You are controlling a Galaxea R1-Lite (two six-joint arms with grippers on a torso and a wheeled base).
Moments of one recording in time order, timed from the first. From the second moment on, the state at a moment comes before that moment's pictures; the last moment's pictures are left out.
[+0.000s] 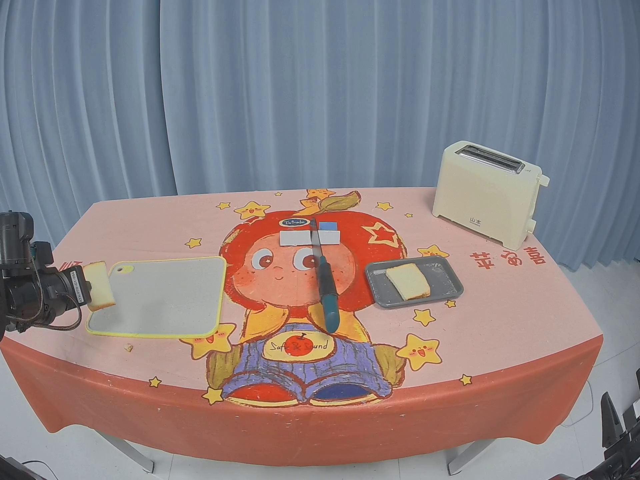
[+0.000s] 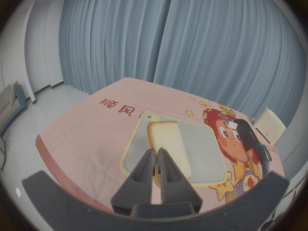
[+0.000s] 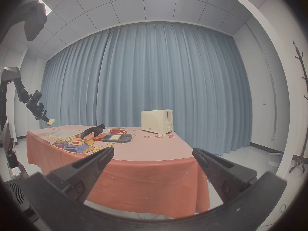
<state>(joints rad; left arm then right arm) 0.17 1.46 -0.67 -0.22 -0.02 -0.23 0.00 0.02 -0.02 0.00 0.01 0.03</state>
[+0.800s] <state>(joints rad) 0.16 1.46 -0.67 -0.22 -0.04 -0.22 0.00 0.02 -0.02 0.00 0.01 0.03</state>
